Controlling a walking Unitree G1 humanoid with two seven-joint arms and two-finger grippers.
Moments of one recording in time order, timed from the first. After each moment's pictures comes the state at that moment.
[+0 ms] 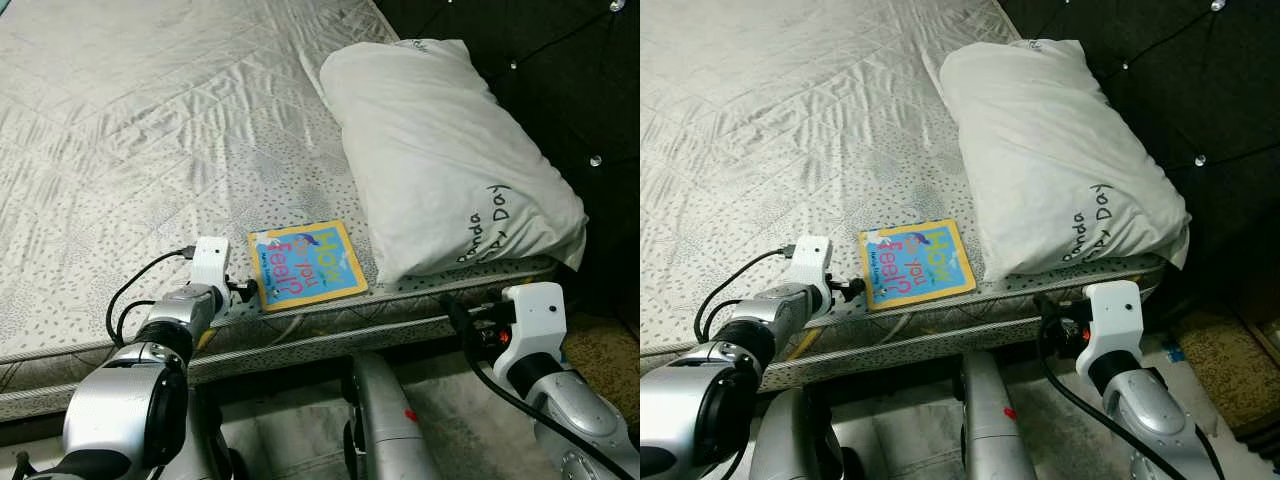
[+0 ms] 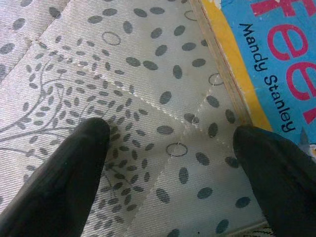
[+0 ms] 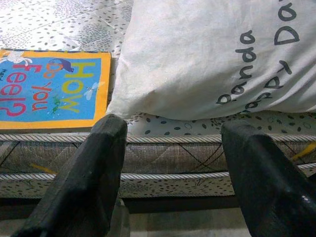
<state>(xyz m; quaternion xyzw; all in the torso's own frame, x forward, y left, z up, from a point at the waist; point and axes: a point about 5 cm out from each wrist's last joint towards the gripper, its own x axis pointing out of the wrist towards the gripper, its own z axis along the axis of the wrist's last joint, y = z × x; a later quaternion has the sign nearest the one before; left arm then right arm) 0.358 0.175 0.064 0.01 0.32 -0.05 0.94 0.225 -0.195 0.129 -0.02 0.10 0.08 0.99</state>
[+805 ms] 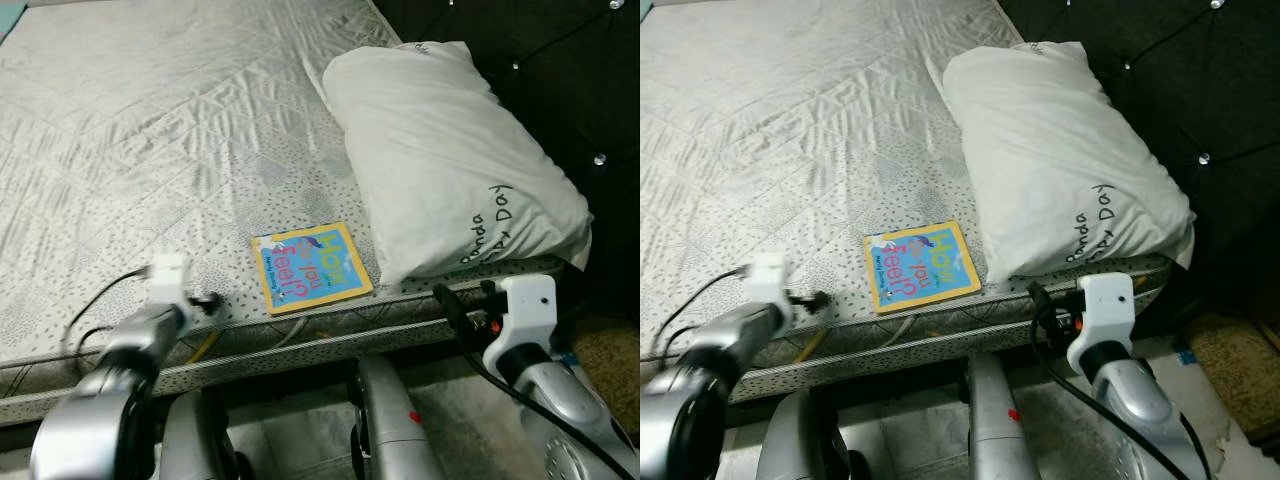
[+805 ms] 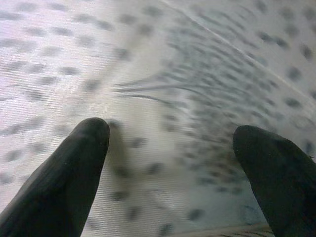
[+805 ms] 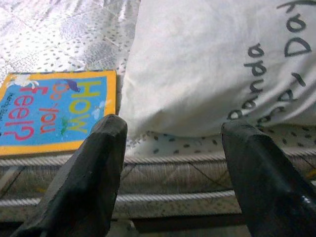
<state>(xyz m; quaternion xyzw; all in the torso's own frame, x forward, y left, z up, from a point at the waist) 0.331 0.236 0.051 -0.04 0.29 0.04 0.96 0.240 -0.187 0.127 -0.01 0.08 0.08 0.99</state>
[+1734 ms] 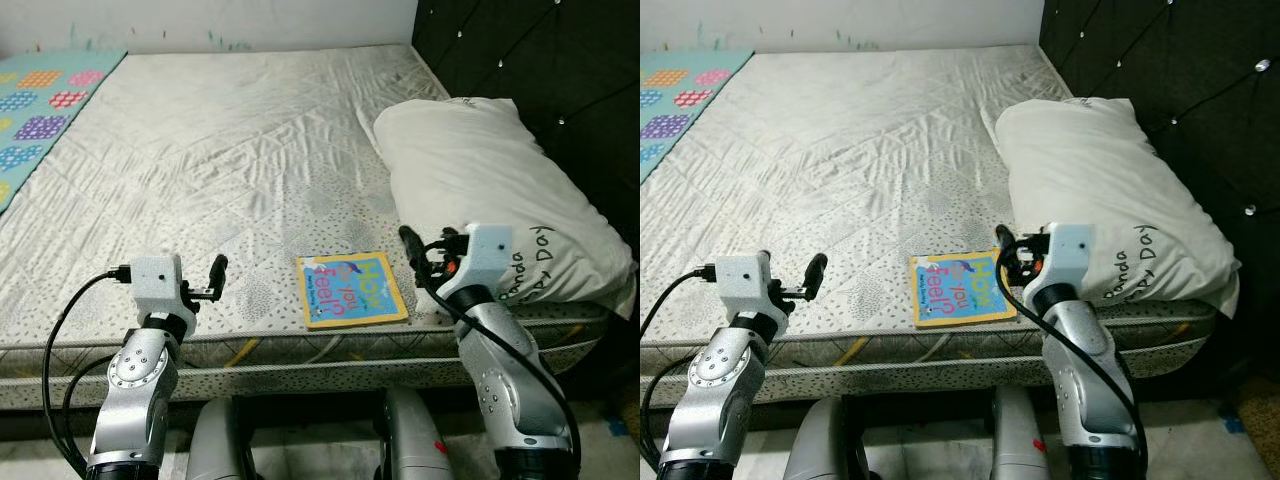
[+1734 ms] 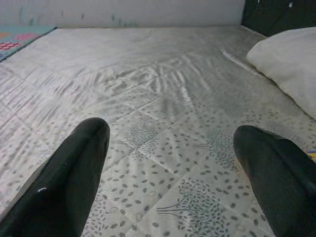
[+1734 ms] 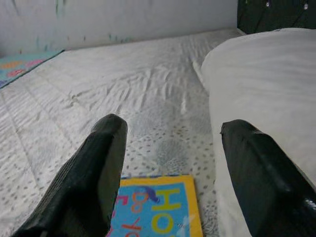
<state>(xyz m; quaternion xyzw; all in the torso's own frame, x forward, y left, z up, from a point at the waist) 0.281 0.192 0.108 -0.01 0.02 -0.02 1.00 0.295 -0.150 0.147 0.07 0.00 0.08 0.99</state>
